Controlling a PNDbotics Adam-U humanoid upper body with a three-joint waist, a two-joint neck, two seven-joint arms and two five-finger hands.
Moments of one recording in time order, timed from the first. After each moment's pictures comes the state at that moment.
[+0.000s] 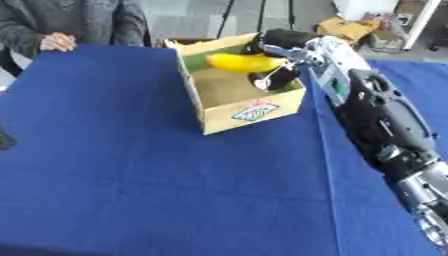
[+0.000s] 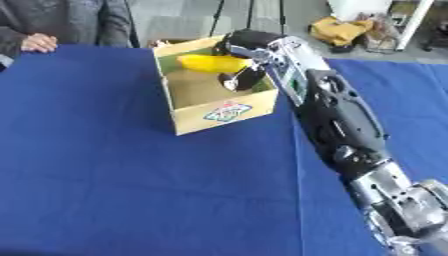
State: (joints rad) left arm -0.21 0.26 0.15 -1.86 0.22 -0.19 -0.46; right arm -1.01 -0.35 0.13 -0.94 1.03 -0.37 0.46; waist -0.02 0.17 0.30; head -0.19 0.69
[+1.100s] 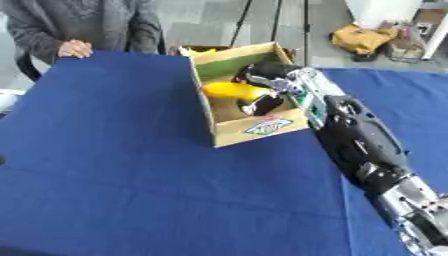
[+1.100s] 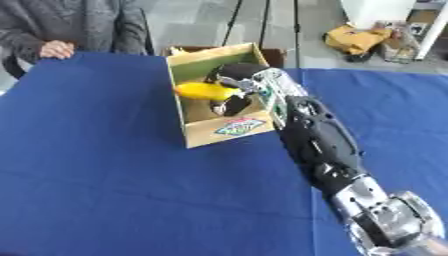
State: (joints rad) left arm -0.24 0.26 0.13 -1.87 0.23 -0.20 -0.49; right arm -0.98 -0.34 0.11 -0.87 1.06 -0.36 0.43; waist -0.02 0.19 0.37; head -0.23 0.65
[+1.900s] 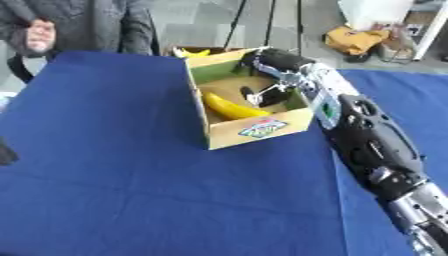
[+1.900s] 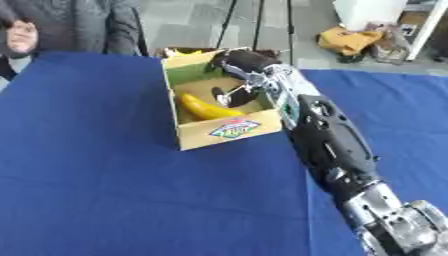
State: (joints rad) left arm -0.23 0.25 0.14 -1.87 0.22 -0.19 -0.48; right arm -0.95 -0.37 0.13 -1.03 0.89 -0.36 0.26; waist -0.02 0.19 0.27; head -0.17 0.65
